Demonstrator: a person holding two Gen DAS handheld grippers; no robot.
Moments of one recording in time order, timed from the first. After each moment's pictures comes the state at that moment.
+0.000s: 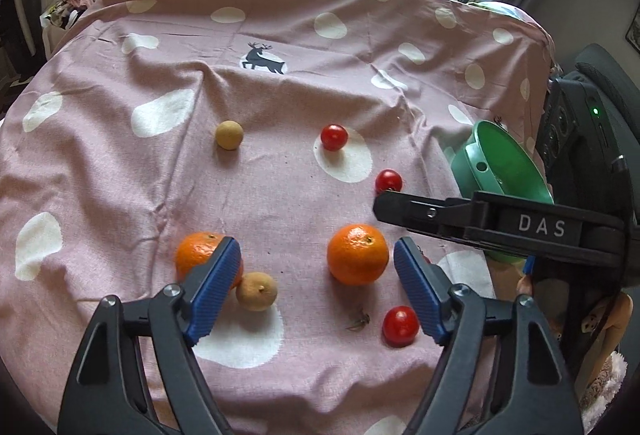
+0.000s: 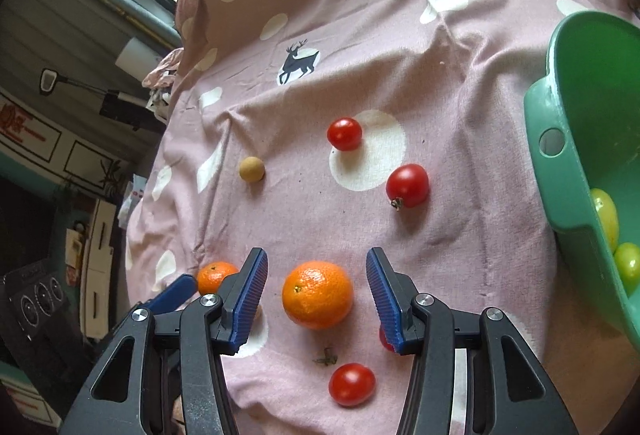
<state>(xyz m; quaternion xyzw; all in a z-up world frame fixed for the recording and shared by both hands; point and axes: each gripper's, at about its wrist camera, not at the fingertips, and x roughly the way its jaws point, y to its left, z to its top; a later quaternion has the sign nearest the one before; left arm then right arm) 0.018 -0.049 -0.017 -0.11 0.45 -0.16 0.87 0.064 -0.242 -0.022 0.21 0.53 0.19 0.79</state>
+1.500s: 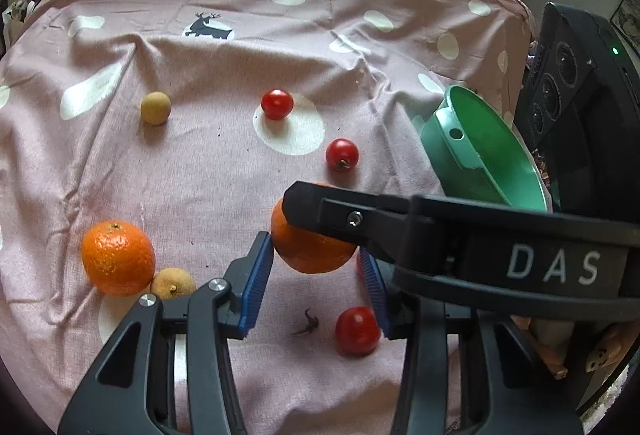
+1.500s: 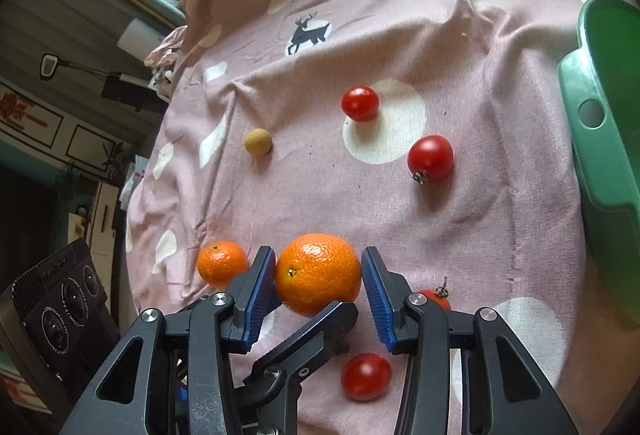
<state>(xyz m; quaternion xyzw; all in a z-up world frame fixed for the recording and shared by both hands) 0.025 -0.085 -0.033 -0.11 0.47 -0.21 0.85 0.058 -0.228 -0.026 0.20 0.55 0.21 0.79</state>
